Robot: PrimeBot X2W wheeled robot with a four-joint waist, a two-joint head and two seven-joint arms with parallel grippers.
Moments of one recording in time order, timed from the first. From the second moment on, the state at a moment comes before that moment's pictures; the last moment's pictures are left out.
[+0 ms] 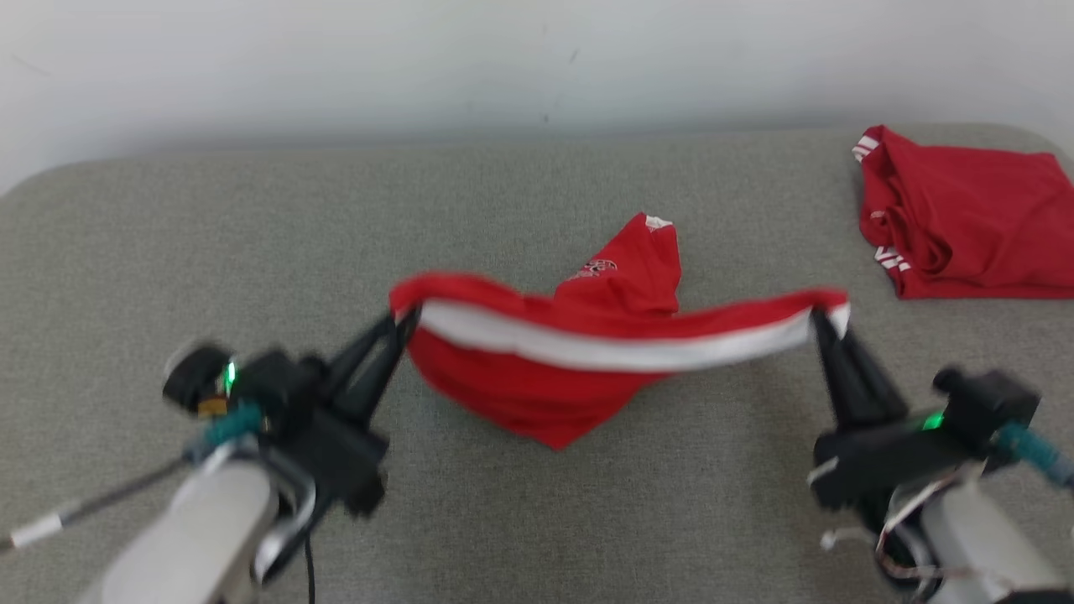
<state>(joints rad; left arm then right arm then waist) -0.57 0.46 -0.70 0.31 -0.55 -0.13 -0.26 -0.31 -0.28 0.27 0.33 0.51 0.13 -0.26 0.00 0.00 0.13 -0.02</state>
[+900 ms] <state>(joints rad) -1.89 0.46 -0.85 0.66 -0.85 -0.13 -0.09 -1.69 -0.34 0.26 0.77 0.64 0.13 -0.08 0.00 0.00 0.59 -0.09</state>
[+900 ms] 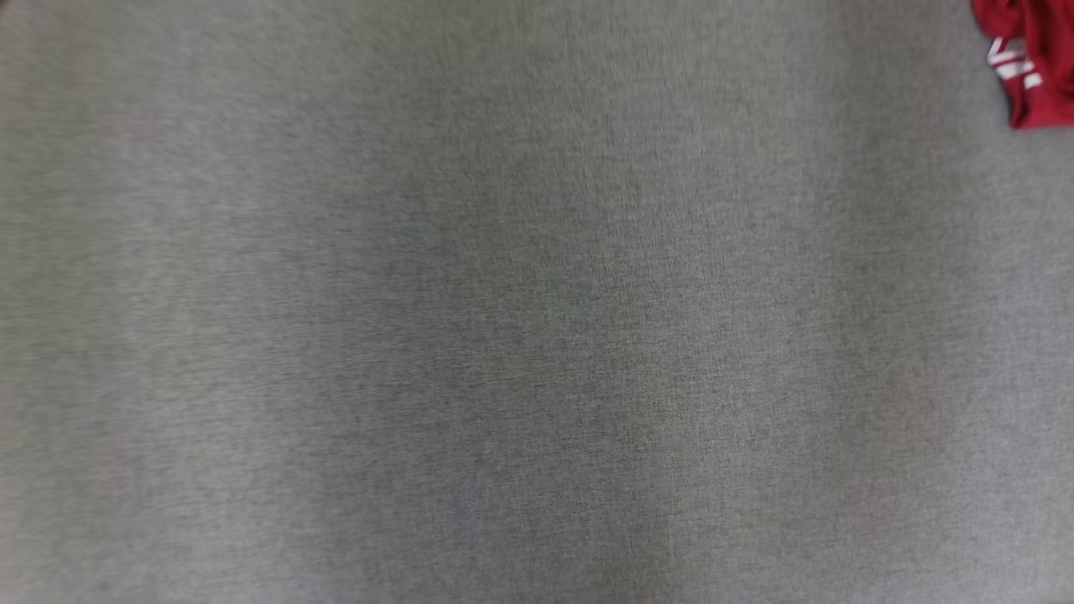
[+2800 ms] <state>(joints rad) -0.51 0.54 -0.61 0.04 -0.74 0.01 -0.26 -0.56 -0.43 0.51 0.32 0.68 0.13 -0.19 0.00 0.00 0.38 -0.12</state>
